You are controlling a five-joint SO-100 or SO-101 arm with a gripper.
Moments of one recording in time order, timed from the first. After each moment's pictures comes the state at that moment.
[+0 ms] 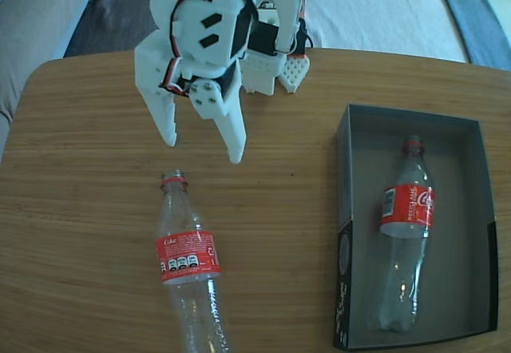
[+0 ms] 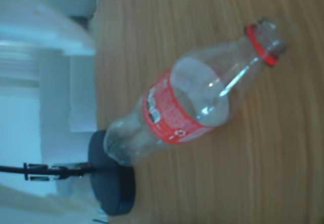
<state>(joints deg) 20.4 104.9 80.0 87.8 -105.1</state>
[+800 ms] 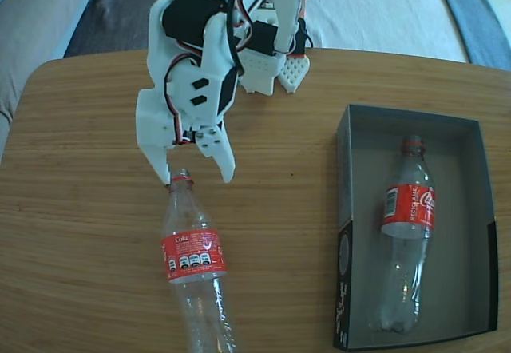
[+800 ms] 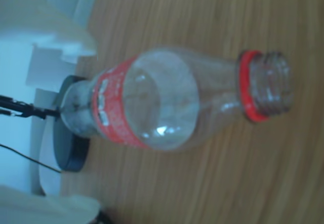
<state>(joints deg) 21.4 104.5 101.8 64.3 -125.4</state>
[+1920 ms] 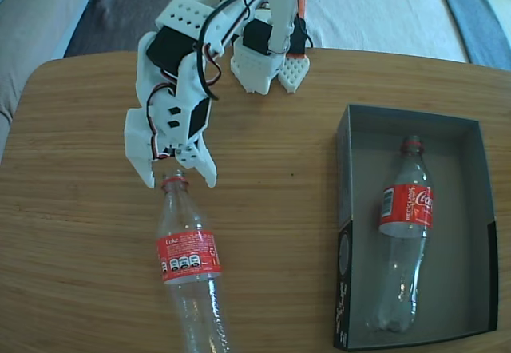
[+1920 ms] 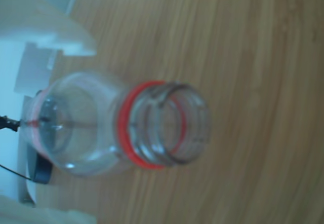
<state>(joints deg) 28.6 101.9 117.1 46.4 -132.1</state>
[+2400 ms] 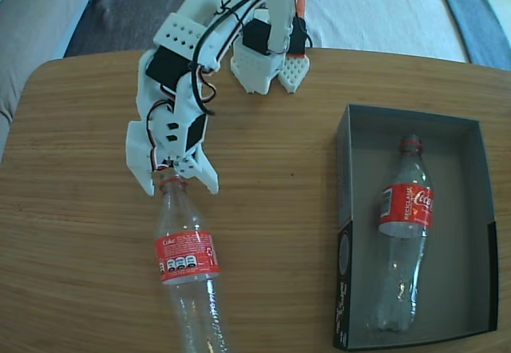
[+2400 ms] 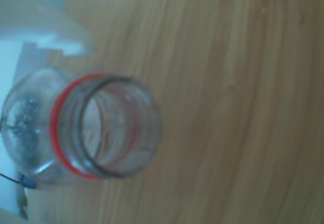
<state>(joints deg) 29.9 96.0 120.8 37.3 -132.1</state>
